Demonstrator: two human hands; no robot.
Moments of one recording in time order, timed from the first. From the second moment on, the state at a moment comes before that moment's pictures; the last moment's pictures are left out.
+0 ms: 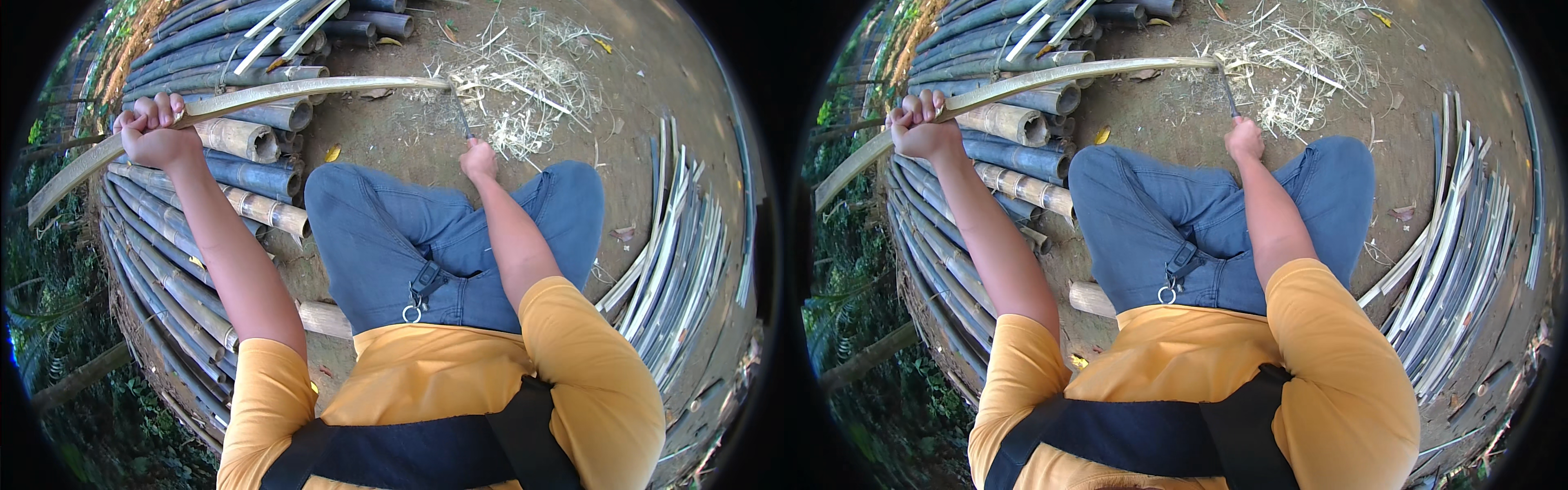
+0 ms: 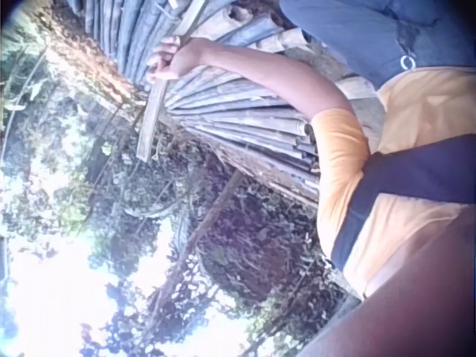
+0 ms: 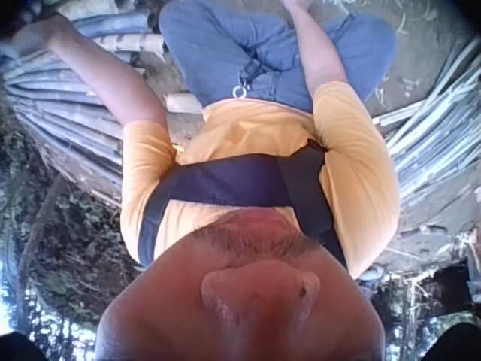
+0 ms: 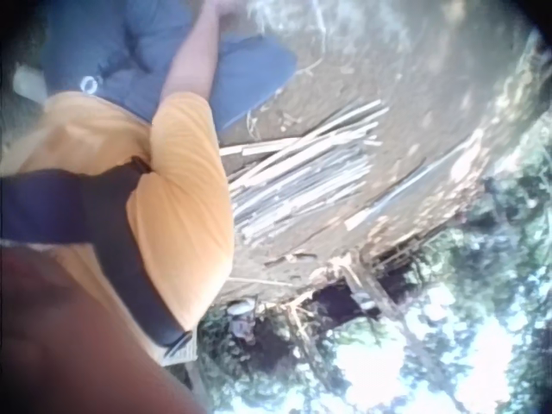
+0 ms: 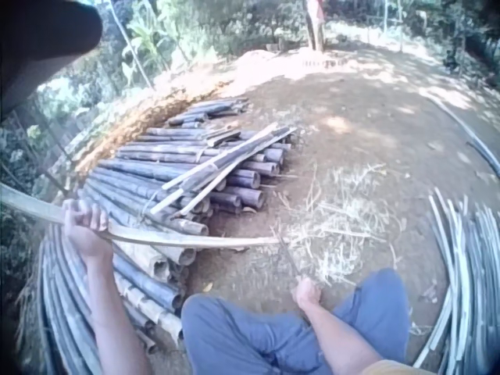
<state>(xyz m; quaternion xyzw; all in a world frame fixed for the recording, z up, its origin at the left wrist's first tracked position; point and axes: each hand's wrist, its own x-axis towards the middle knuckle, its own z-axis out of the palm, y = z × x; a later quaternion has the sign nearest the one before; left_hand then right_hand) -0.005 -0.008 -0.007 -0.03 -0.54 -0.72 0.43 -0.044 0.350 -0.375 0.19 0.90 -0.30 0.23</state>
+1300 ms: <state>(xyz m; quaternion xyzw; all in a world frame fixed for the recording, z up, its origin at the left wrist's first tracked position) 0.004 0.119 0.023 -0.05 -0.54 -0.69 0.48 -0.027 0.393 -0.278 0.19 0.75 -0.61 0.16</state>
